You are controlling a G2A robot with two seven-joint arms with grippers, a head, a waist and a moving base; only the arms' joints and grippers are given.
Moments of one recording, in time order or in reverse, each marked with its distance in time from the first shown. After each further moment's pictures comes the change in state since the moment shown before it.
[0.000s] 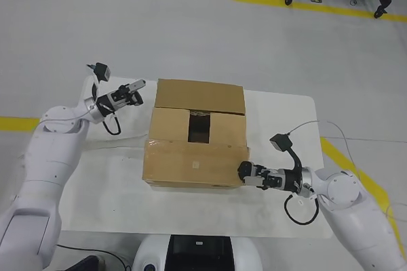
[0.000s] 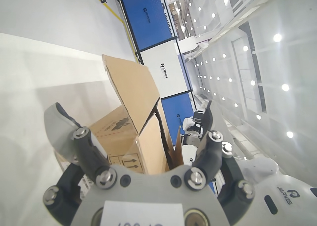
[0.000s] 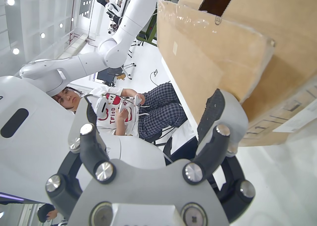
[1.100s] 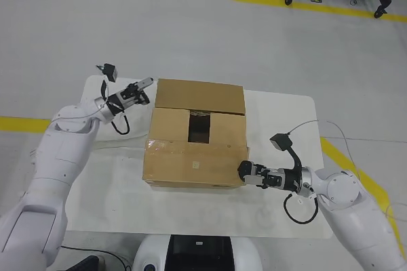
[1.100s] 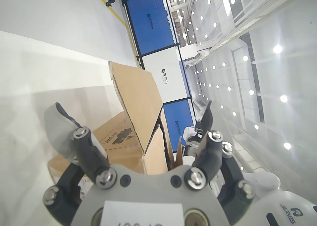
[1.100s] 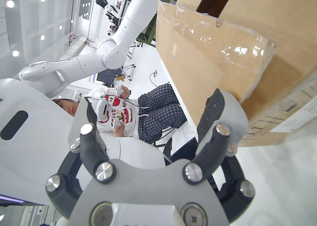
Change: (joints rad) left arm -0.007 -0.026 0.055 -0.008 0.015 0.060 0.119; right arm 0.002 -0.001 -0.001 0.005 -0.001 0.004 -0.006
